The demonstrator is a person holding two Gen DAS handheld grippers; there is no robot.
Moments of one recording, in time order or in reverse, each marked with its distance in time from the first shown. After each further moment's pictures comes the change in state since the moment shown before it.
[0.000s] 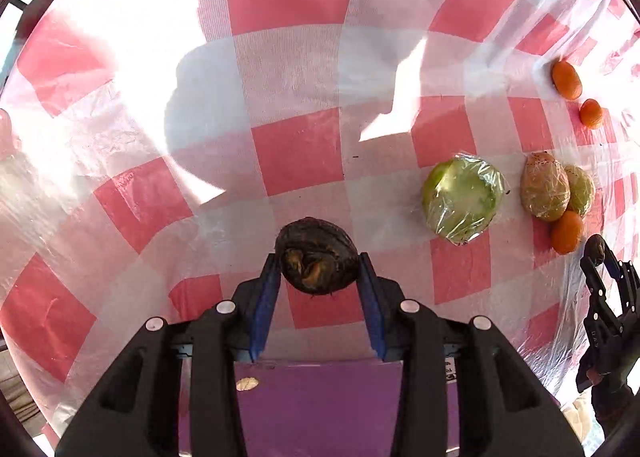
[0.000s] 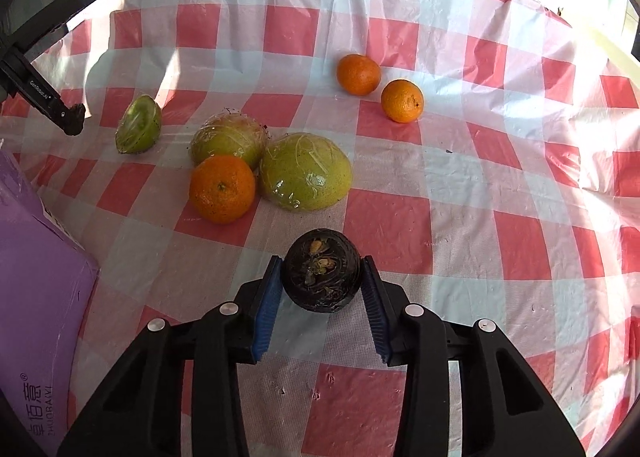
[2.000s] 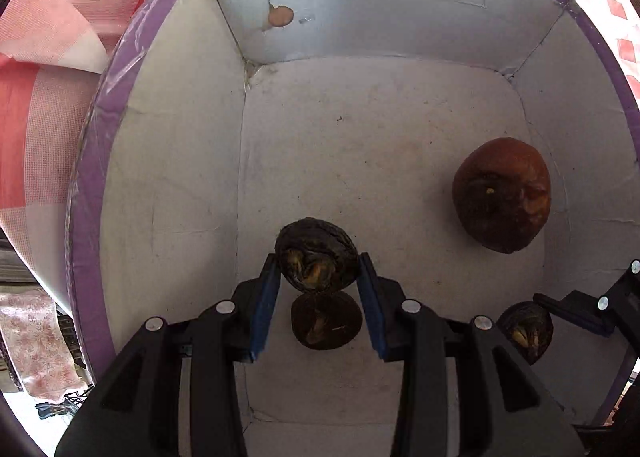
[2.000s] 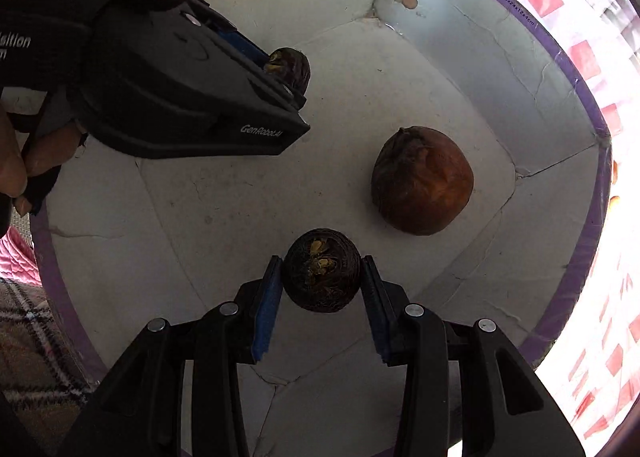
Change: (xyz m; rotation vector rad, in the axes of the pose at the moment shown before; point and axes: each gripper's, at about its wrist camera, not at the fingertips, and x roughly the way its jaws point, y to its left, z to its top) left arm 0.011 0.011 -0.261 -0.055 -0.082 0.050; right arm -0.101 0.303 -0.105 -0.657 0.405 0.221
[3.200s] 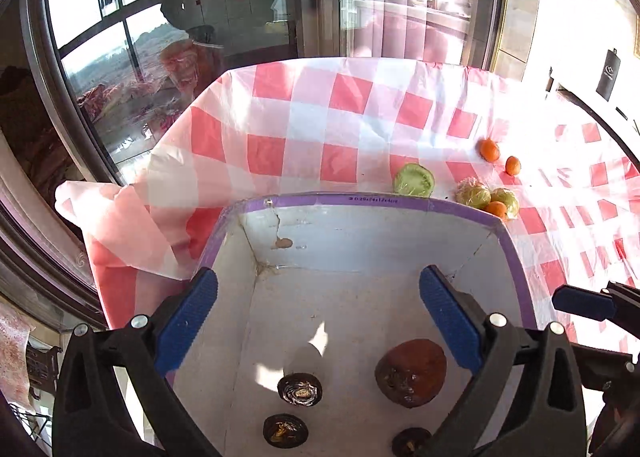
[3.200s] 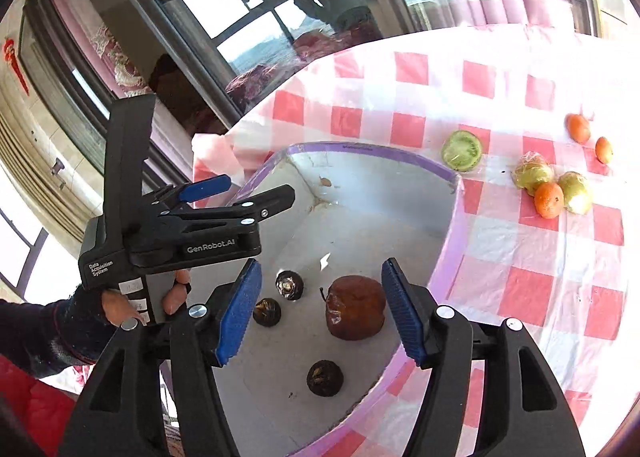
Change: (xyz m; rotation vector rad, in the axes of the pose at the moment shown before) left arm -0.122 -0.008 0.053 -0.147 -0.562 -0.003; right arm -0.105 -0.161 -0.068 0.543 -0.657 0.295
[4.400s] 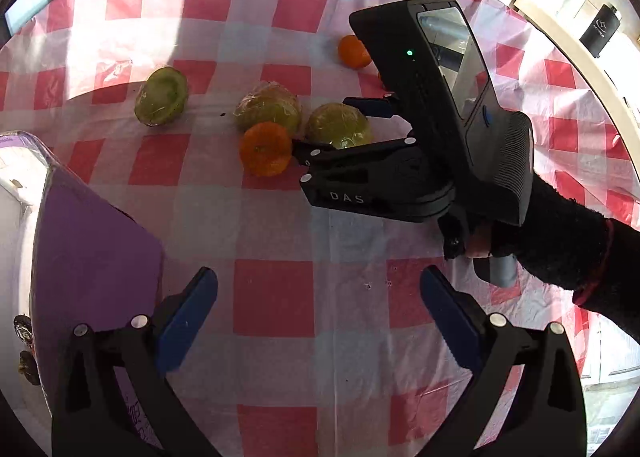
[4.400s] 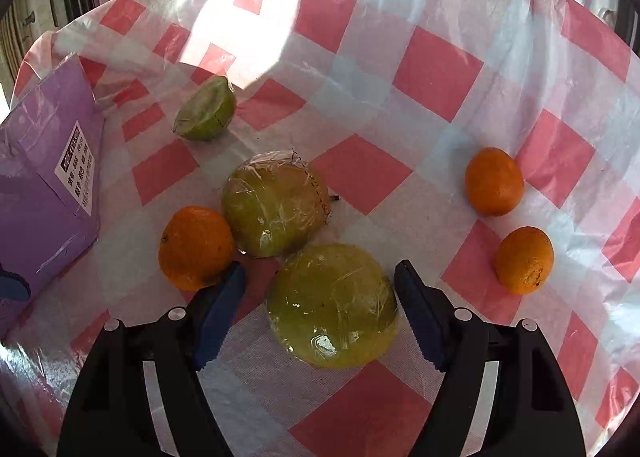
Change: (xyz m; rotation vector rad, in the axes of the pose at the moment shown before) left arm 0.113 -0.254 -0.023 -0.060 0.312 -0.165; right arm 0.135 -0.214 0.080 -0.543 0.200 -0.177
